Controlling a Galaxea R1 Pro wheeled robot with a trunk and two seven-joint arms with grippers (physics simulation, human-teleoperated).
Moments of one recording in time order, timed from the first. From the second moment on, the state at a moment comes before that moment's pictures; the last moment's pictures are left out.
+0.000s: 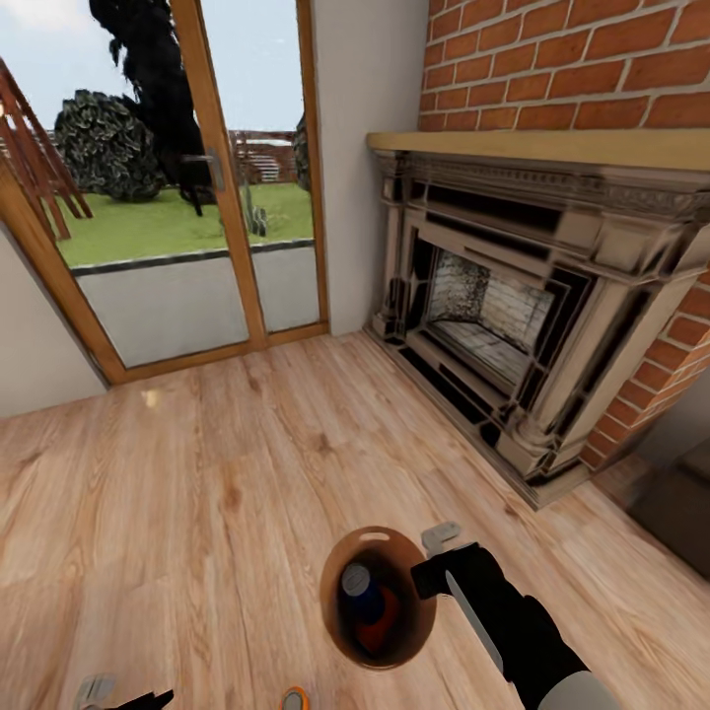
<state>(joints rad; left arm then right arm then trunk) -0.34 0.41 0.26 -0.15 0.24 0.00 -1.29 -0.48 -0.01 0.34 -1.03 -0.03 0.85 0.07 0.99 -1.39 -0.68</state>
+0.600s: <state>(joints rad) -0.34 0.11 0.22 -0.44 0.20 0.00 -0.28 -0.48 -0.03 0.33 -1.05 -0.04 0.85 0.07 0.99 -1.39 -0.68</state>
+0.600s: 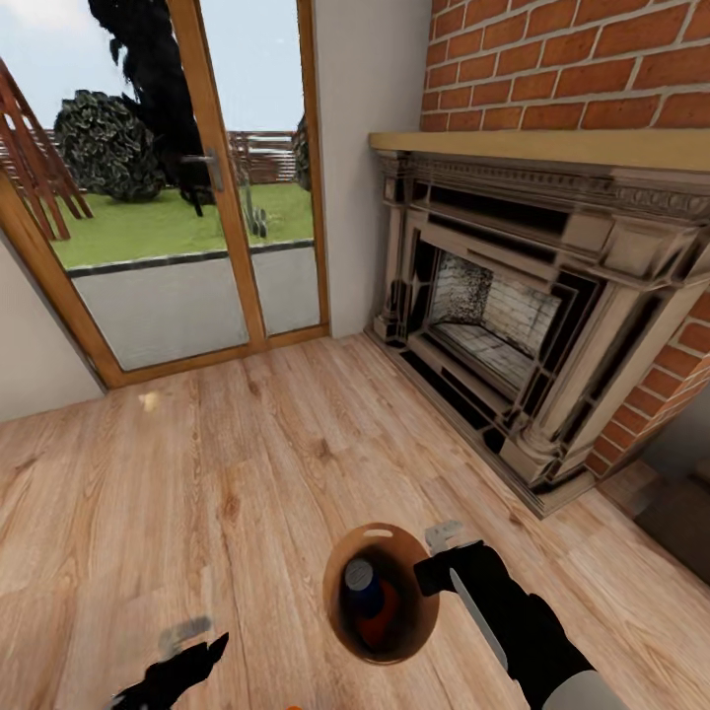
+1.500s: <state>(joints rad) -0.35 -0.05 0.17 -0.52 0.08 -0.12 0.03 -0.49 -0.13 0.30 -1.17 -0.03 0.88 0.07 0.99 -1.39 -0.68</state>
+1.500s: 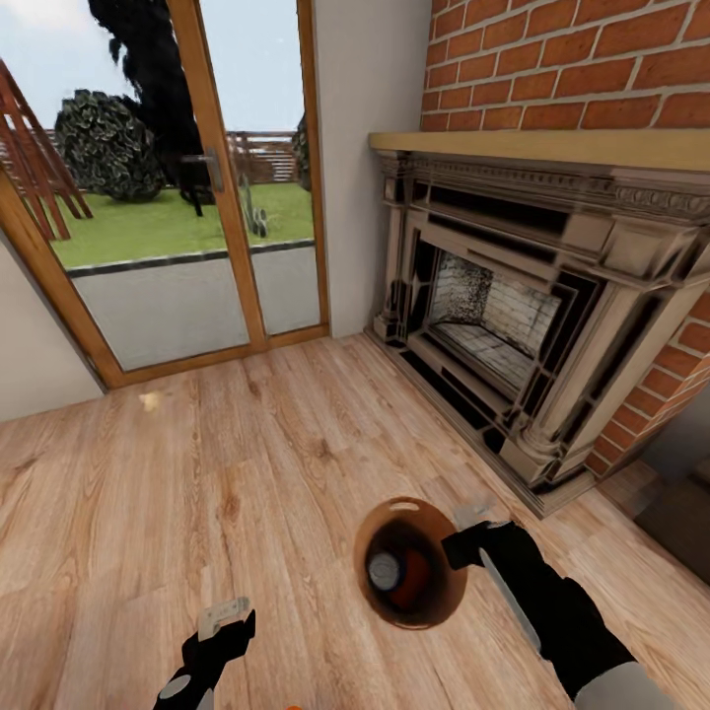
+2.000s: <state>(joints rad) -0.35 -0.05 0.17 -0.52 0.09 -0.12 0.03 -0.53 -0.14 0.14 -1.22 -0.04 1.00 0.08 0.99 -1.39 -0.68</state>
